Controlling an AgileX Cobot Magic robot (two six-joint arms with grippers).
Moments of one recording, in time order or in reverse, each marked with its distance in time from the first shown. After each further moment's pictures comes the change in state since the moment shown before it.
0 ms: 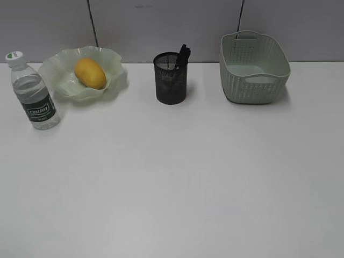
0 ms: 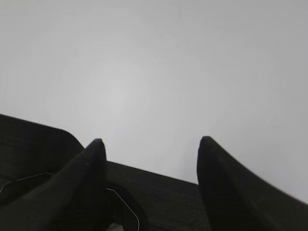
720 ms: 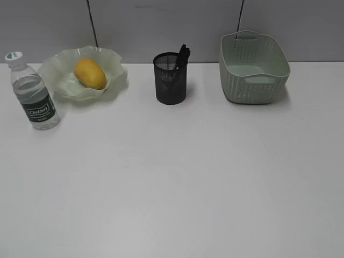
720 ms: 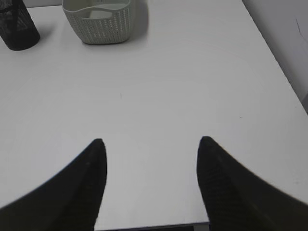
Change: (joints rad) left arm 0.363 -0.166 0.001 0.000 -0.008 -0.001; right arm -0.321 -0.382 0.001 0.008 0.000 0.000
